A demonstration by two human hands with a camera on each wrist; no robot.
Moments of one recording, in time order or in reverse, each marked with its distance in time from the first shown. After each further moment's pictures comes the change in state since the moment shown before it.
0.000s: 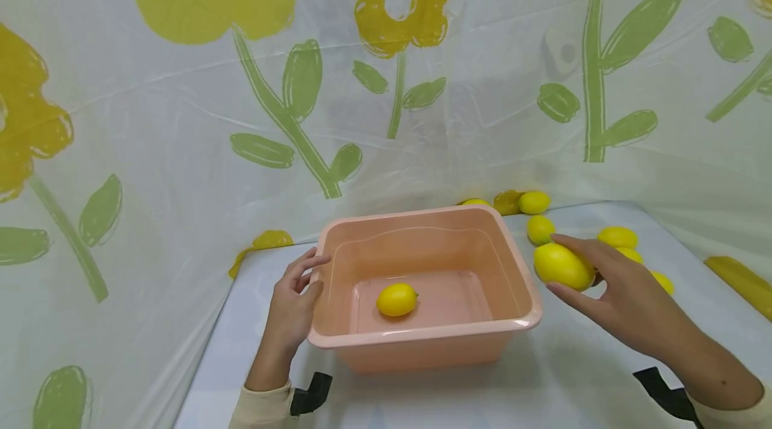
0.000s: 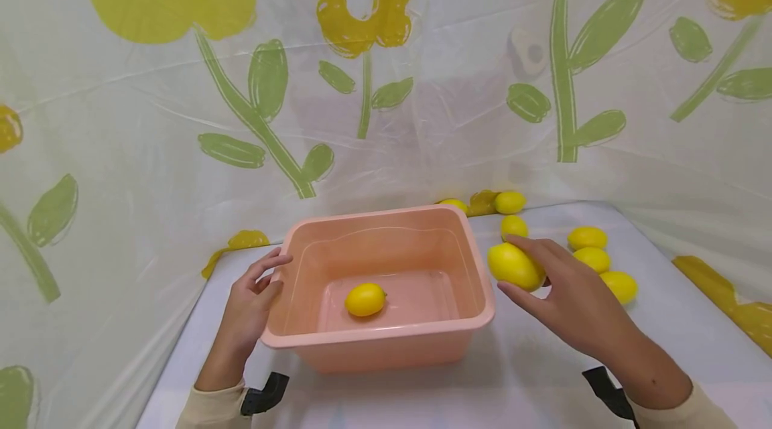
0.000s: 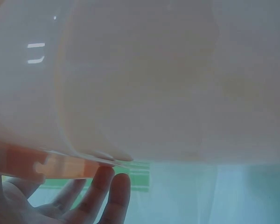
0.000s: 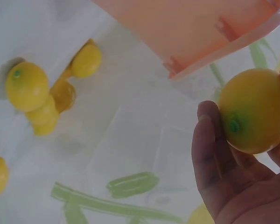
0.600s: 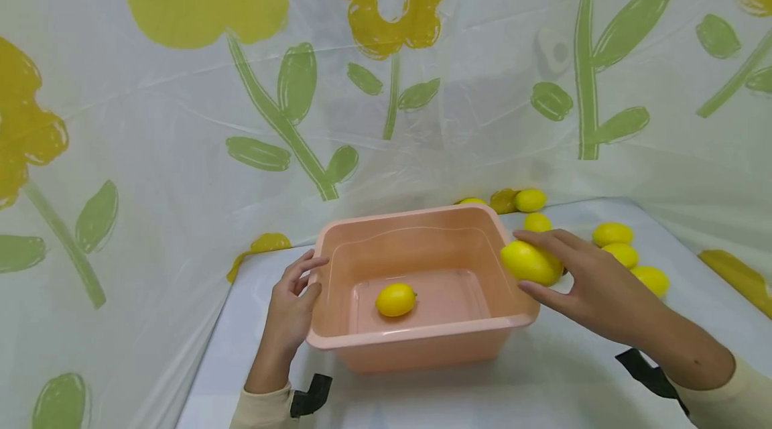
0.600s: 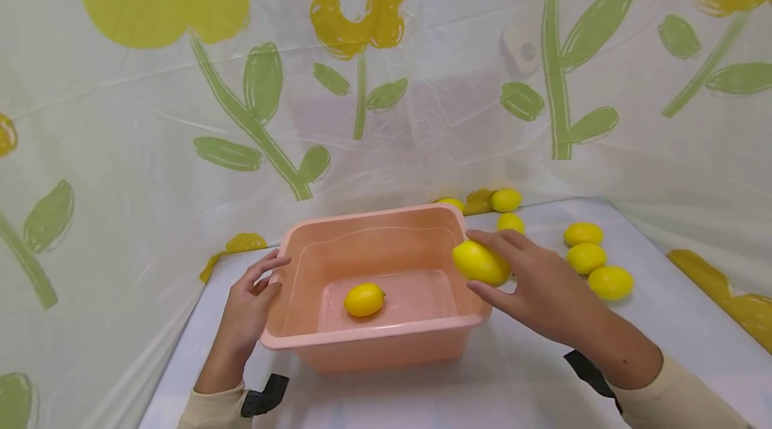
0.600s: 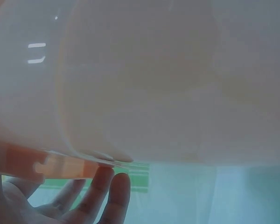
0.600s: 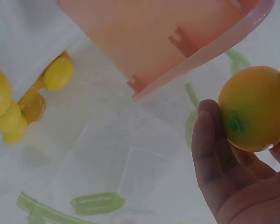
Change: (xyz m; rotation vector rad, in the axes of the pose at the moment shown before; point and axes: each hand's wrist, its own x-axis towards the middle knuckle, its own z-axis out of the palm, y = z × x) left_hand -0.002 0.003 0.001 -0.012 -0.011 -0.020; right_hand 0.018 -0.035 -0.010 0.022 -0.073 -0.120
